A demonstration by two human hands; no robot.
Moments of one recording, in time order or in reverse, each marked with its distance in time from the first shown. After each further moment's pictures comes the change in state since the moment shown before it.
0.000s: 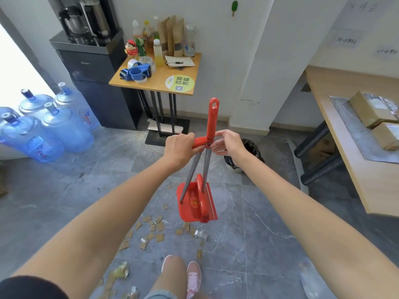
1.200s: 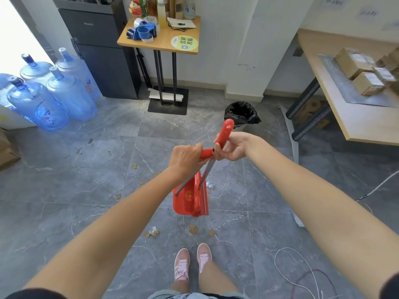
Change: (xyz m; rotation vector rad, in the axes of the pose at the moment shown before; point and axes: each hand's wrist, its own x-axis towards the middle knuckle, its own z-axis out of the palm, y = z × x) left_hand -0.329 -0.029 -0.002 -0.089 0.201 0.273; right_hand -0.241 0.112 0.093 0.491 -0.352 0.922
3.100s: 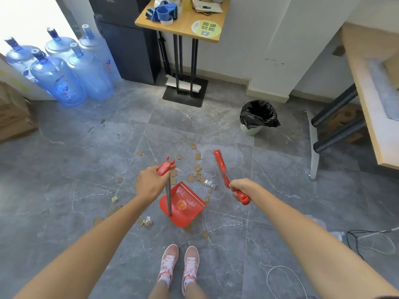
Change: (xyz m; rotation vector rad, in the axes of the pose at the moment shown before) left_hand -0.060 -0.008 0.060 -0.521 -0.269 -1.061; right_hand 0.122 0.022 -0.141 -0.802 0.591 -0.109
